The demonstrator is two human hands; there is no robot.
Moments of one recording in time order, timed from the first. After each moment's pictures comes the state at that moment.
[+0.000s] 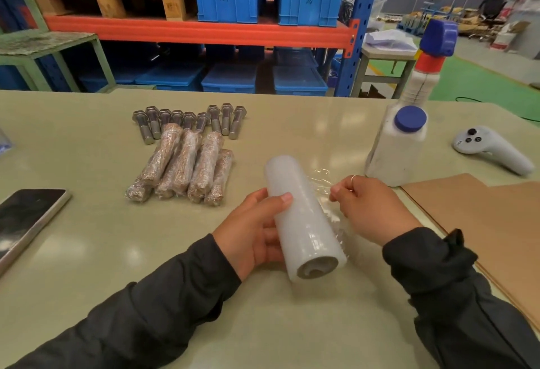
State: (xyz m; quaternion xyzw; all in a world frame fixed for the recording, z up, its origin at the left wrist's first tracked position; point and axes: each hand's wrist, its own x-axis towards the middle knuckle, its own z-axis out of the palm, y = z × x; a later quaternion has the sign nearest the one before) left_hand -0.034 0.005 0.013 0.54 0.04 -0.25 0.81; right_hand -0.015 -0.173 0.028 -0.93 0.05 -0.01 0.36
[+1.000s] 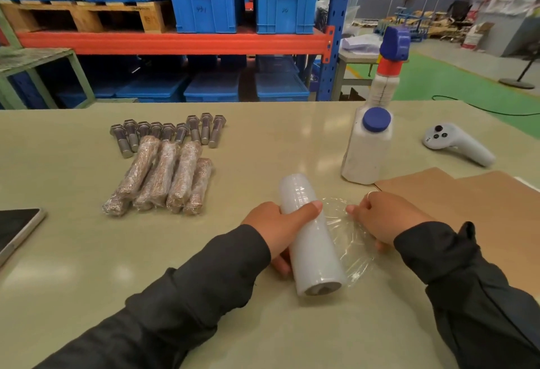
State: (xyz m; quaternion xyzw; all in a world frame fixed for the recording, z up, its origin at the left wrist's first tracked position) left_hand -0.018 -0.043 0.006 0.82 -0.01 -0.21 0.54; right_hand -0.019 -0.219 0.031 -0.96 0.17 0.15 0.17
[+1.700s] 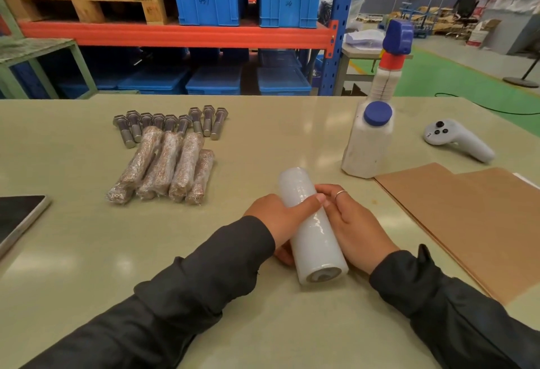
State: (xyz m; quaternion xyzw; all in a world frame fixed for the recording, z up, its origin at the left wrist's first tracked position) left_hand -0.024 -0.051 0.013 0.82 -0.01 -0.22 0.53; right_hand -0.043 -0.193 -0.013 -0.89 -0.03 -0.04 0.46
